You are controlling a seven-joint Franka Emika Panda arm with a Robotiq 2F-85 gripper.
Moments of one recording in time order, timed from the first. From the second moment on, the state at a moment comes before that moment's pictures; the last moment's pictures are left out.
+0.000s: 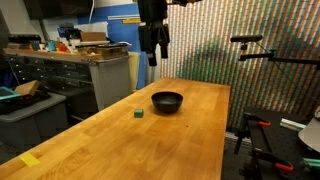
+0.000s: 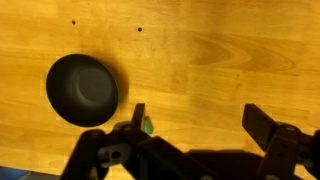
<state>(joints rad) 0.13 0.13 0.22 -1.92 -0.13 1.94 0.33</state>
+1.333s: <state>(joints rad) 0.14 0.41 0.13 -1.82 -0.15 2.23 0.12</state>
